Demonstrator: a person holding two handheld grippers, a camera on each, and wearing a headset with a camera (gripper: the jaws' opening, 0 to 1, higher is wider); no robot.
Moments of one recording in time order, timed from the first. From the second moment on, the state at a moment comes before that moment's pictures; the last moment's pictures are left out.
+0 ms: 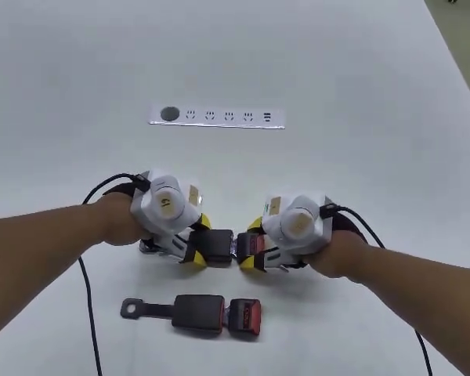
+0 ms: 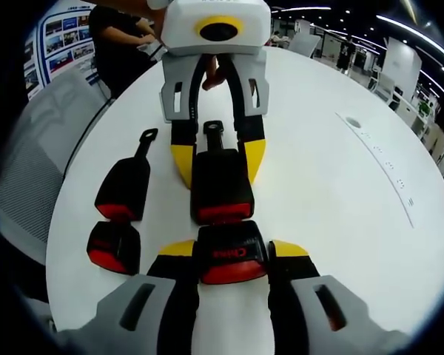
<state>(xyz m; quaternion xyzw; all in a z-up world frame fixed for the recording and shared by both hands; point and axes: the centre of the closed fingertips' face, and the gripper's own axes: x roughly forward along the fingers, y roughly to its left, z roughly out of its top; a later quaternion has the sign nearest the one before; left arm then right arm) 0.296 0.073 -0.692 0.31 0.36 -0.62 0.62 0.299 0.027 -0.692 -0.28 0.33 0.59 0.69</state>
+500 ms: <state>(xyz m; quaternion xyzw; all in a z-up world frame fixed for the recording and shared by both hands) 0.295 0.072 -0.690 0.31 0.37 -0.61 0.63 0.301 0.017 -0.694 -0.28 0.33 0.58 0.69</state>
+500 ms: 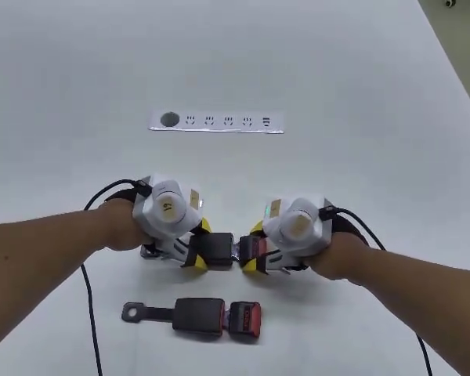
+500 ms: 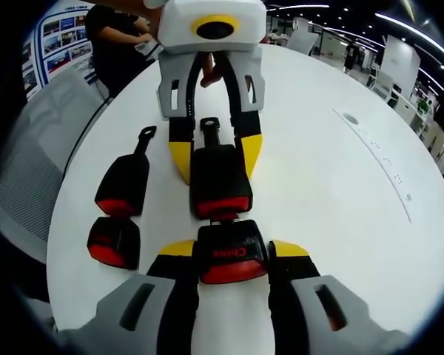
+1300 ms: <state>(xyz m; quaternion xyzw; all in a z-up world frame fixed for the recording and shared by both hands) 0.296 0.073 -0.693 0.32 0.36 -0.62 0.62 0.300 -0.015 -0.695 -0.27 0.33 0.57 0.70</state>
